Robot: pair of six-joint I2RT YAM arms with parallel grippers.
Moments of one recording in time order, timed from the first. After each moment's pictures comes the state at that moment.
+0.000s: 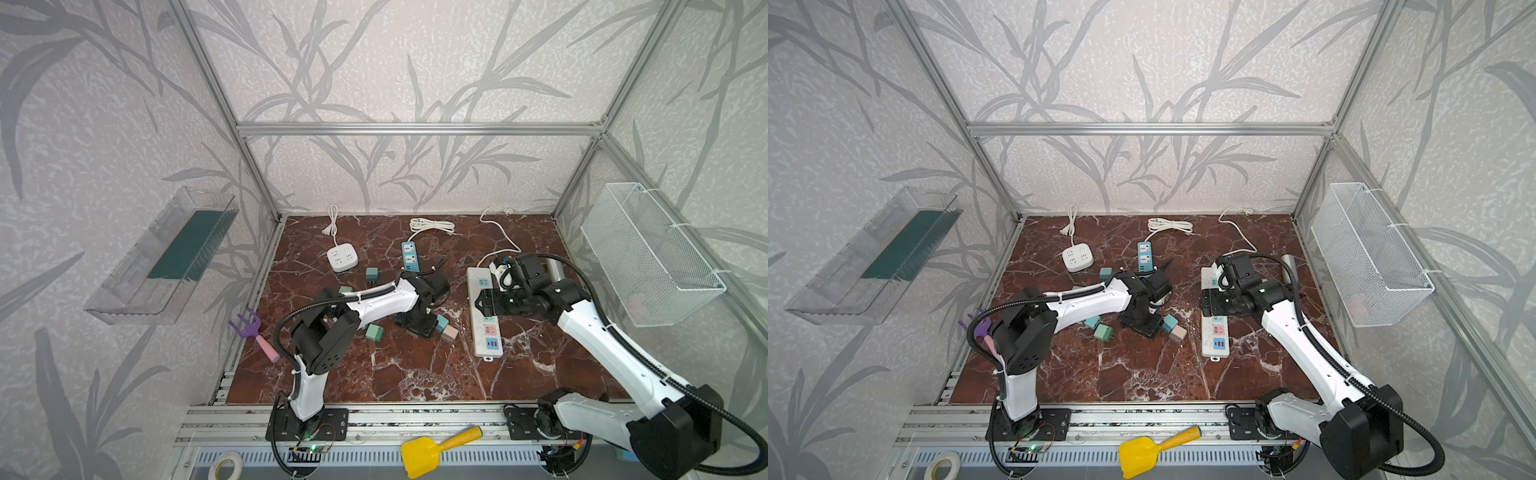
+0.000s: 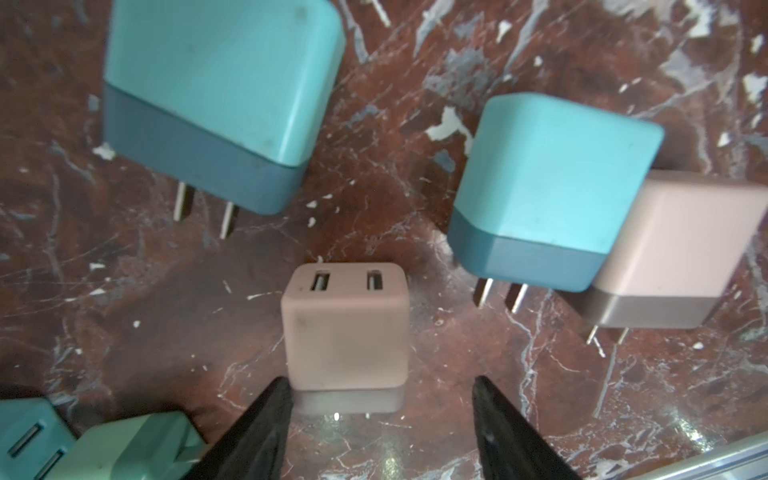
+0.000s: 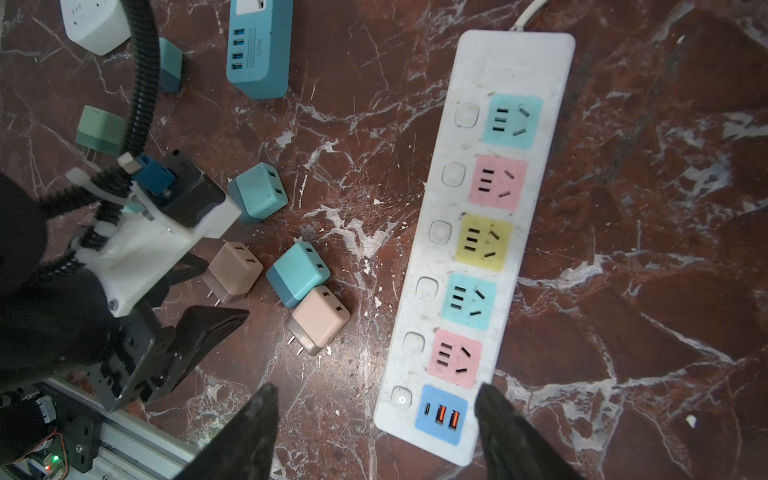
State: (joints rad) left arm -0.86 1.94 1.40 -0.94 0.04 -0.38; right arm 0.38 1.17 1.00 -0.85 -0.16 0.31
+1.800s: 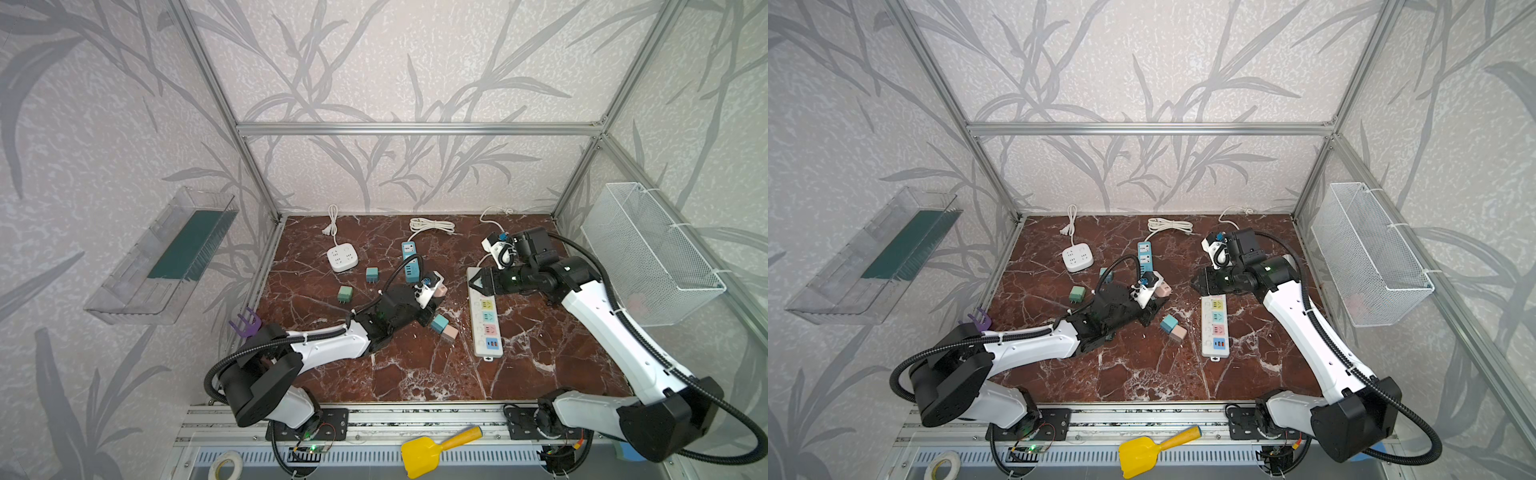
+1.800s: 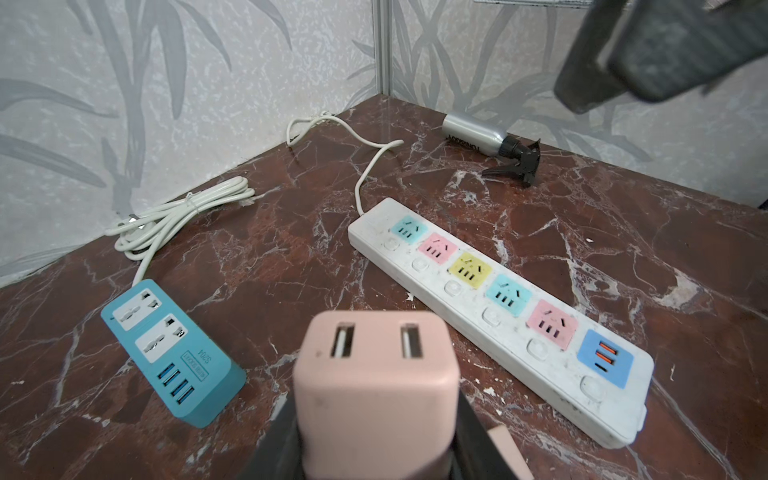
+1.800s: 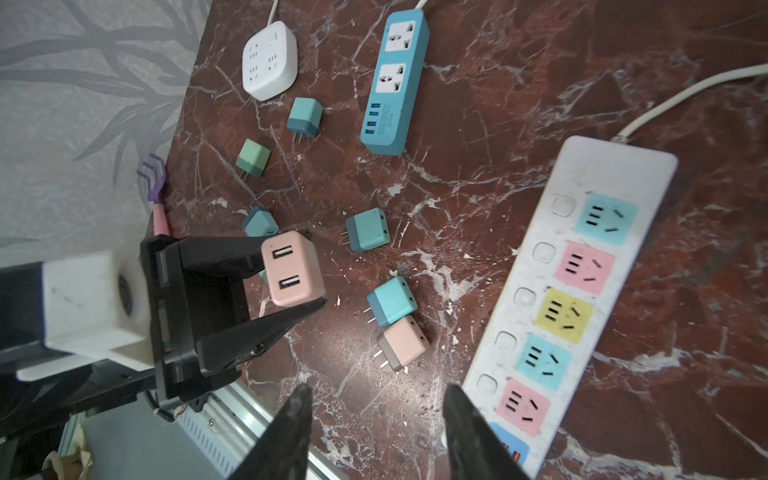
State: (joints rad) left arm -0.86 1.48 0.70 0.46 0.01 0.07; right arm 0.36 1.29 1.27 -0.92 -0.43 0.25
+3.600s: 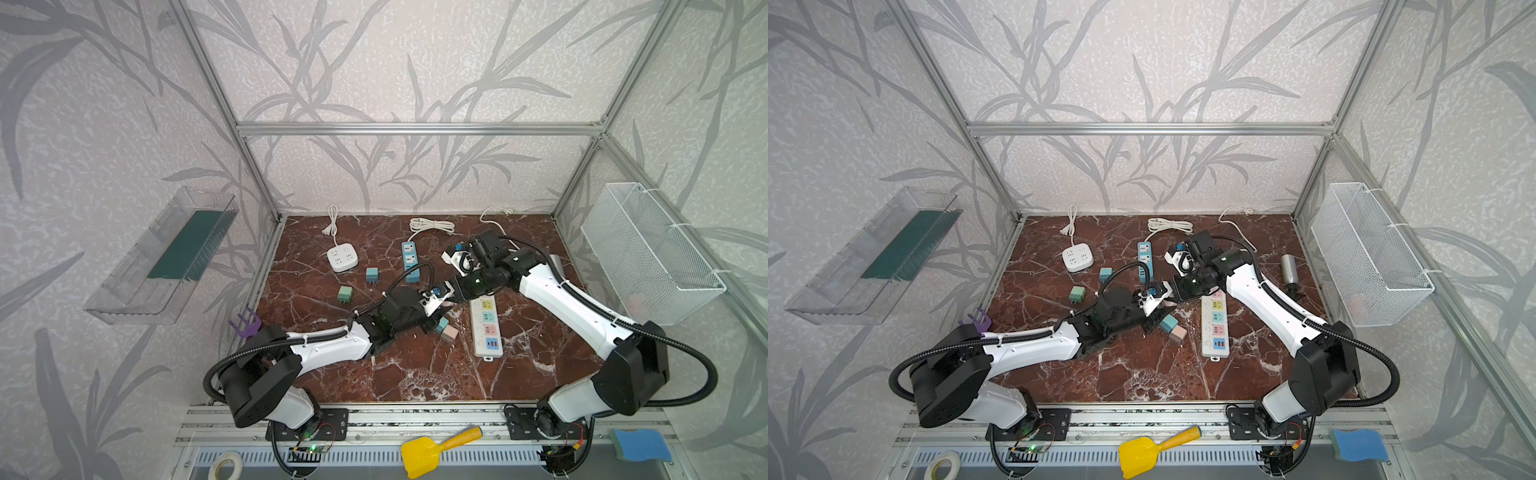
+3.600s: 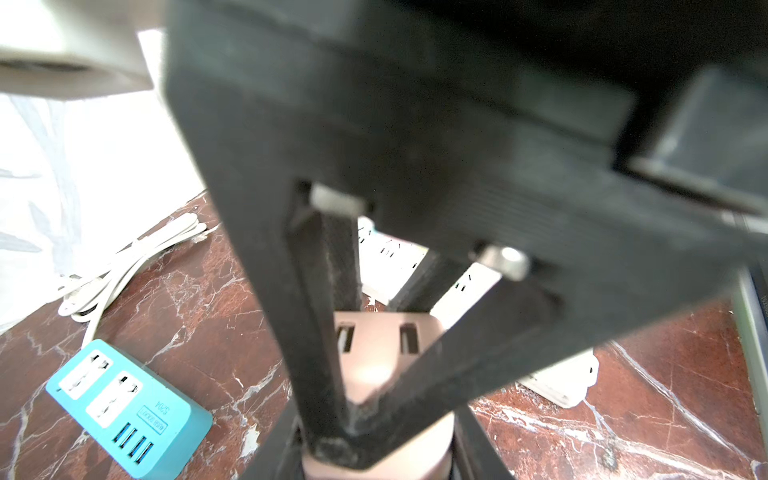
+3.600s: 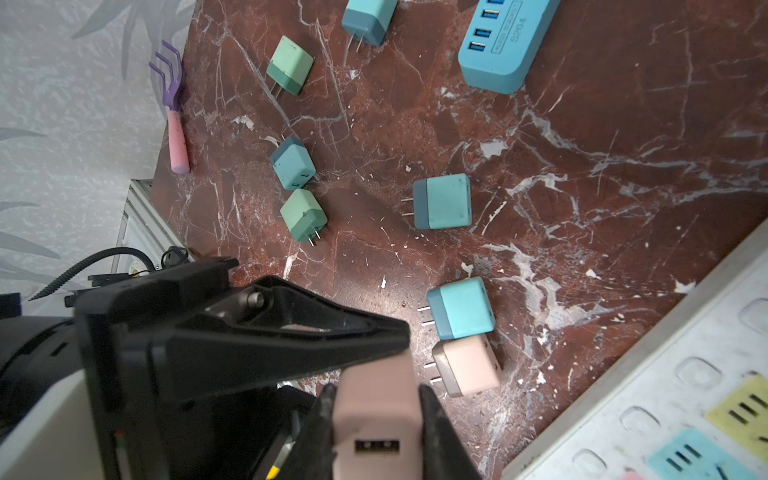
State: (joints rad) left arm -0.90 1.47 0.72 0.42 0.07 0.17; right arm 0.53 1.51 1.31 -0.88 -0.48 0.22
